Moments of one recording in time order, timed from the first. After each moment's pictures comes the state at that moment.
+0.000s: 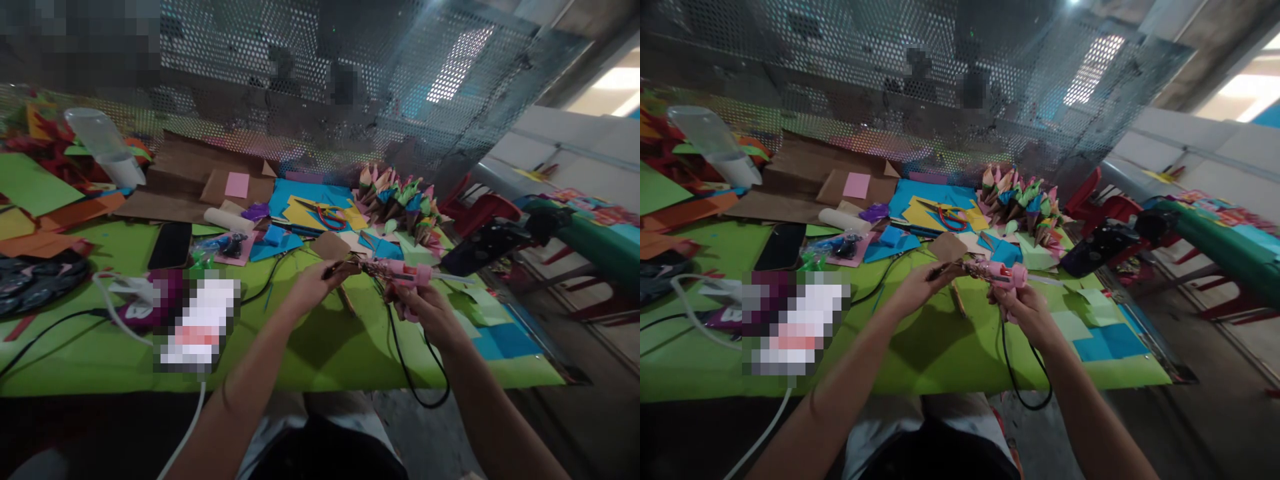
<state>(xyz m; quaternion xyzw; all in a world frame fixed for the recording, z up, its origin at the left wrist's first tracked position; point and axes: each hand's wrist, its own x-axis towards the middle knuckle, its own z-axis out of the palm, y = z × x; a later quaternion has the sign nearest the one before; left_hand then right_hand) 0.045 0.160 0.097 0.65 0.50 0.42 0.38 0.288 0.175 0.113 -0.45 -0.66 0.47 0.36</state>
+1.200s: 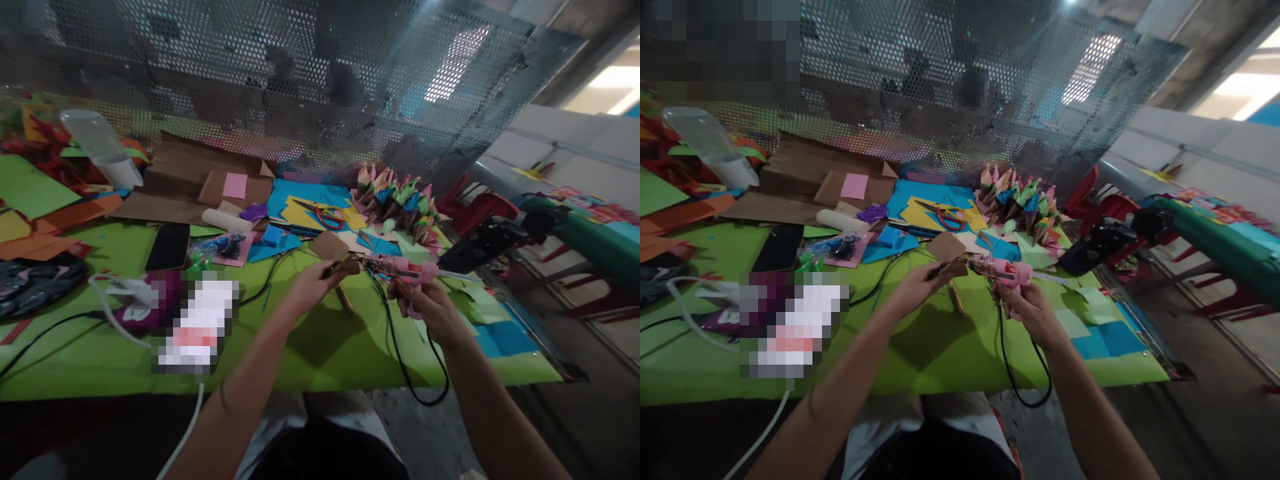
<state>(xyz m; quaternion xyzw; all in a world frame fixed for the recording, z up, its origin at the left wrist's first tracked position) 0.046 0.163 0.094 0.65 0.52 0.41 0.38 0.292 0.177 0.119 -0.46 -0.64 0.48 0.39</state>
